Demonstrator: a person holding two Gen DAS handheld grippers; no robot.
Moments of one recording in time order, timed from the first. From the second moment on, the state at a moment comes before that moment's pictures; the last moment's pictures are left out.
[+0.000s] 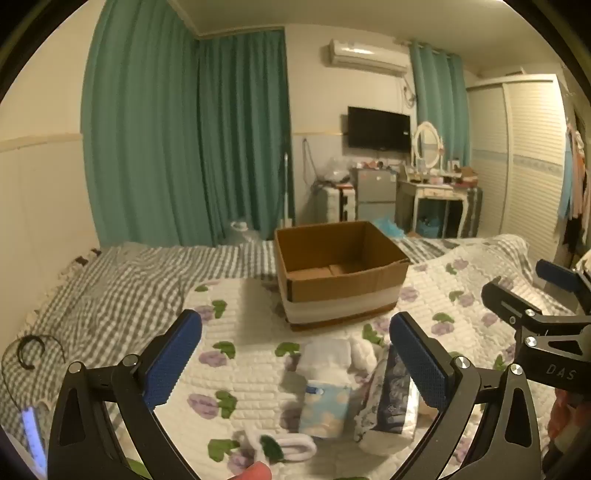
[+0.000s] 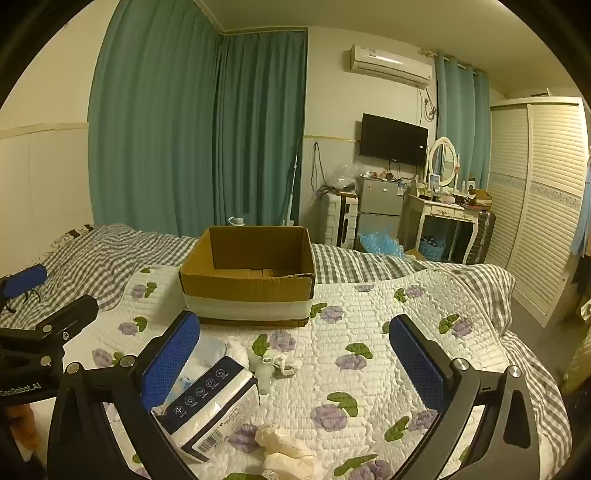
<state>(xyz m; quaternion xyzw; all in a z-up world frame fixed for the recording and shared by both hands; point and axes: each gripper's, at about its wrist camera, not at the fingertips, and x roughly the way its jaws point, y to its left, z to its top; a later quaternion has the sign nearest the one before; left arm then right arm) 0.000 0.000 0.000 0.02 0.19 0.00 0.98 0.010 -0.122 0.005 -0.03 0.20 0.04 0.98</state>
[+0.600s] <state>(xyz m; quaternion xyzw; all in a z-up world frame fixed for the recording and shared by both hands) -0.001 0.001 0.001 0.01 0.20 0.00 0.98 0.010 -0.122 -0.001 -0.03 0.20 0.04 0.98</state>
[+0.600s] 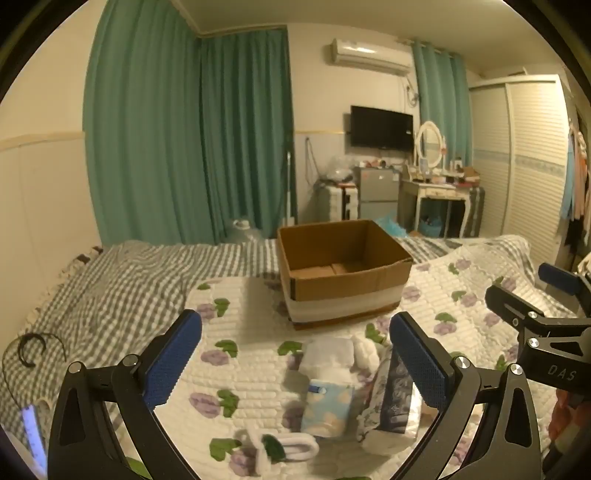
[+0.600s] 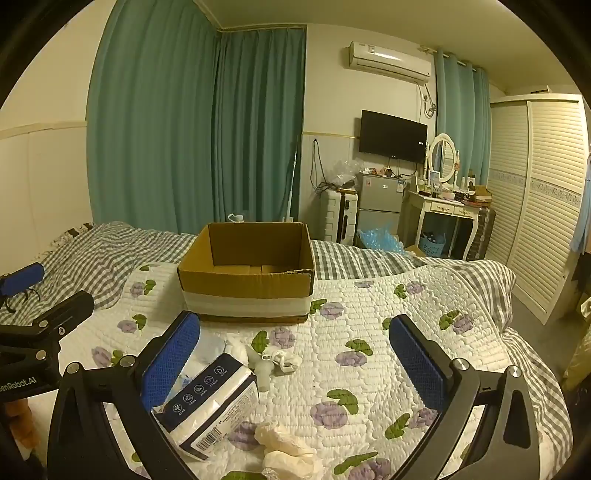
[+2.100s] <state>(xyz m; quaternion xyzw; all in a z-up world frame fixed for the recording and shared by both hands) -0.001 0.007 -0.003 0.02 0.20 0.00 0.98 0.013 -0.124 -0.003 -0.03 0.21 0.04 0.98</state>
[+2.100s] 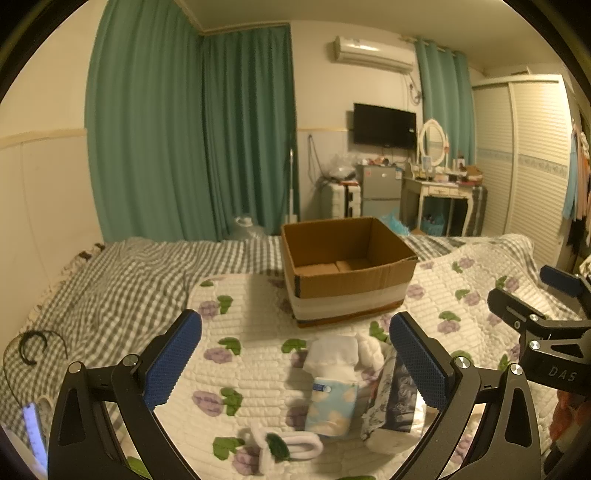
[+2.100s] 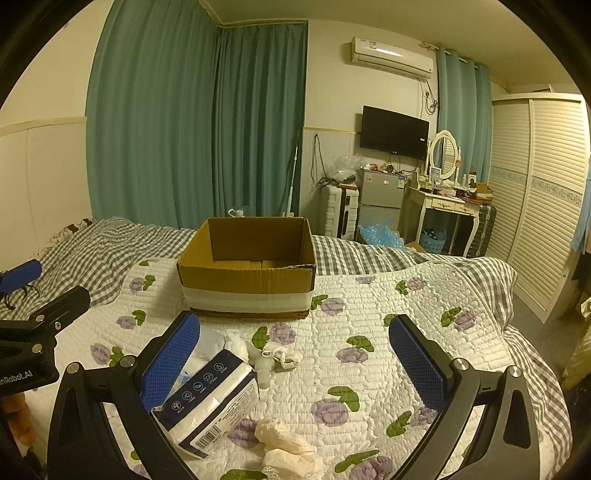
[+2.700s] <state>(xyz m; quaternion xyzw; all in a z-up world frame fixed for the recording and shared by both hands) -0.001 0.007 -0.002 0.01 0.20 0.00 0.98 0.014 -0.123 -0.004 -0.03 0.21 0.04 0.98</state>
